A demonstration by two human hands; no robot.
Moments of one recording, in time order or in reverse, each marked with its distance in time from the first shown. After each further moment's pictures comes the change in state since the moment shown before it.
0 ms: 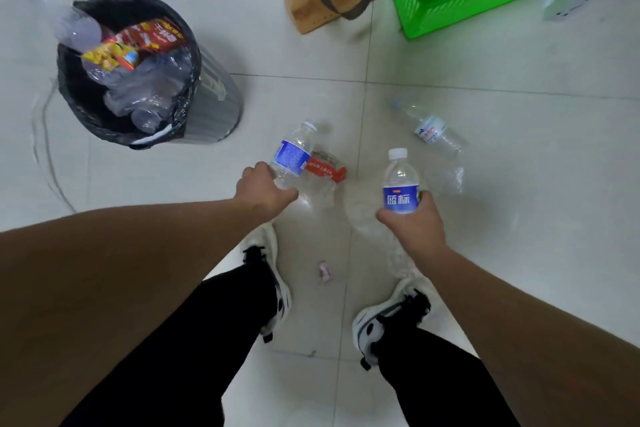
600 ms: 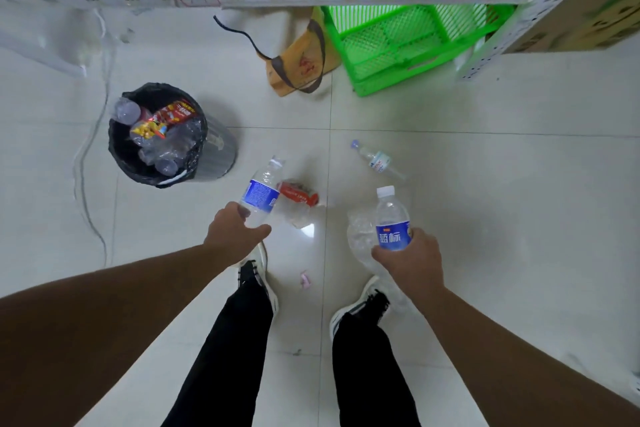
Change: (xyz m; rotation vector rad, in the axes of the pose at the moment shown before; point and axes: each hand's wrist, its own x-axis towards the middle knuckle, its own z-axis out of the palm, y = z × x) left_hand -0.163 0.052 -0.091 -0.092 0.057 -0.012; right_hand -0.121 -0.044 -0.151 -0.245 0.043 0.002
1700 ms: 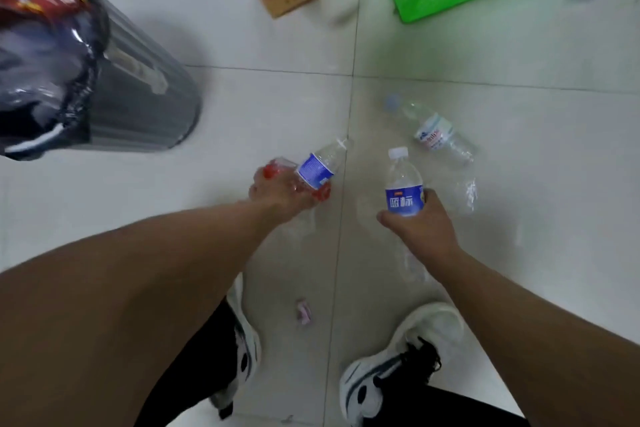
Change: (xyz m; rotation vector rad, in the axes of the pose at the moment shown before) left_hand 0.245 -0.020 0.214 0.157 -0.222 0.042; right_hand 0.237 0.056 0.198 0.165 -0.052 -0.085
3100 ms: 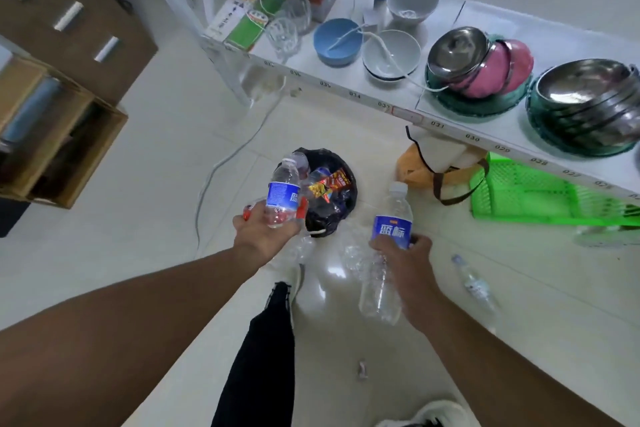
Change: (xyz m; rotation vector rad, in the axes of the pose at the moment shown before) left_hand -0.313 -0.148 -0.385 -0.696 0.435 -0.153; right_hand -0.318 -0.433 0.007 0.299 -0.297 -0.041
